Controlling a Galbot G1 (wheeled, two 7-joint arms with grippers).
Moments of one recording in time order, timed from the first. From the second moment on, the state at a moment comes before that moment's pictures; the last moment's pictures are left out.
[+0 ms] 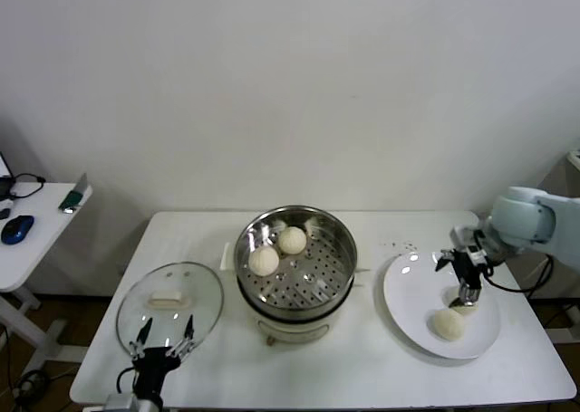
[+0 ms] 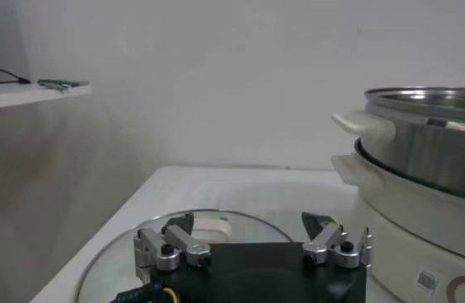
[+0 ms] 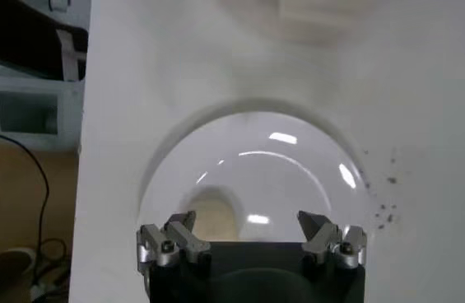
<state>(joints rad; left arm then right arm) 1.71 -1.50 -0.66 -1.98 -0.15 0.03 0.01 0.76 0.47 -1.79 1.58 0.39 -0.28 -0.89</state>
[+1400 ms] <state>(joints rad) 1.73 -1.50 -0.66 -2.00 -0.14 0.03 0.01 0.25 0.44 -1.37 1.46 0.17 -0.30 -0.88</state>
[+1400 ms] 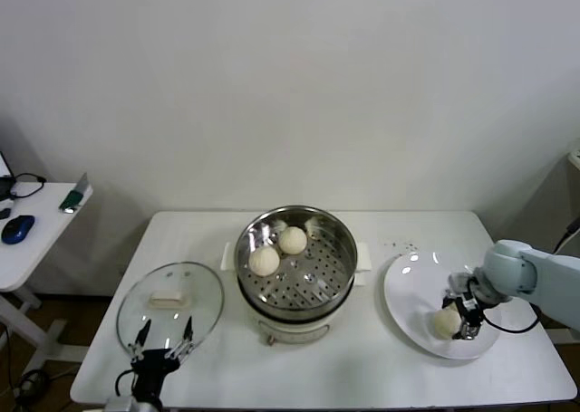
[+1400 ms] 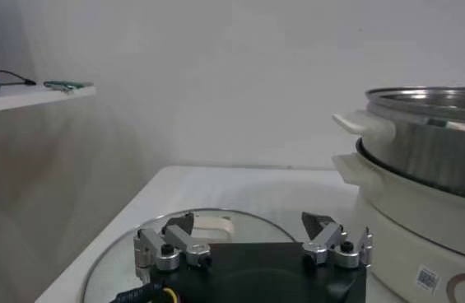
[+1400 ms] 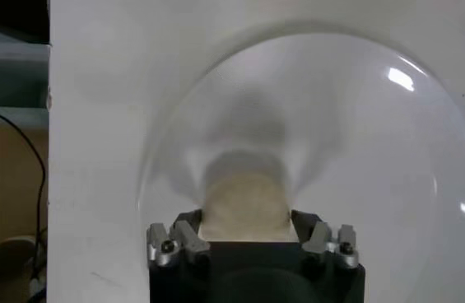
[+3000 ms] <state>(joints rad) 1.73 -1.52 -0.65 -2.02 -0.13 0.03 0.00 1.06 0.93 -1.57 1.78 0.17 0.12 -1.03</state>
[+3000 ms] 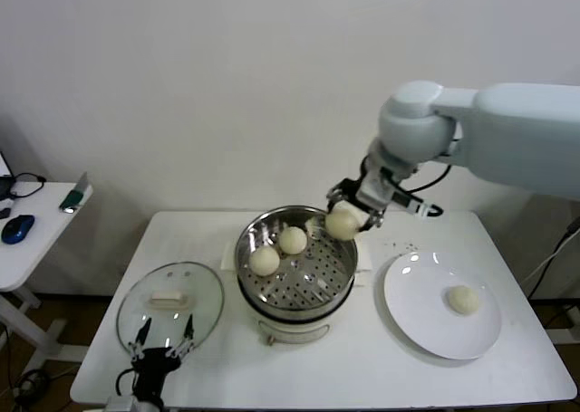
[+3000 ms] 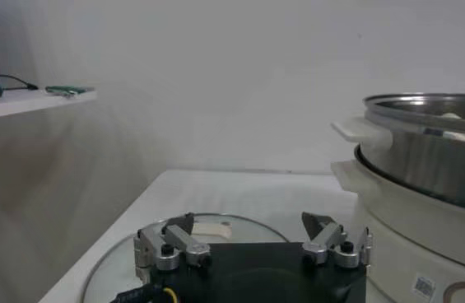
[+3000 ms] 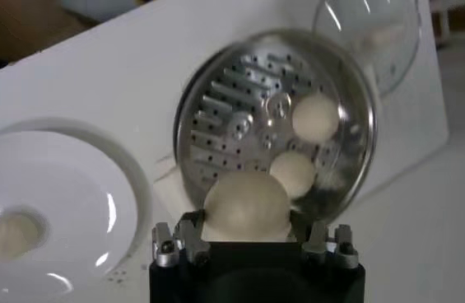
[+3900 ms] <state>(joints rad) 1.74 -1.53 -0.67 -2.02 -0.13 0.03 0.00 0.75 1.14 -1.55 1.75 -0.10 0.11 -0.98</state>
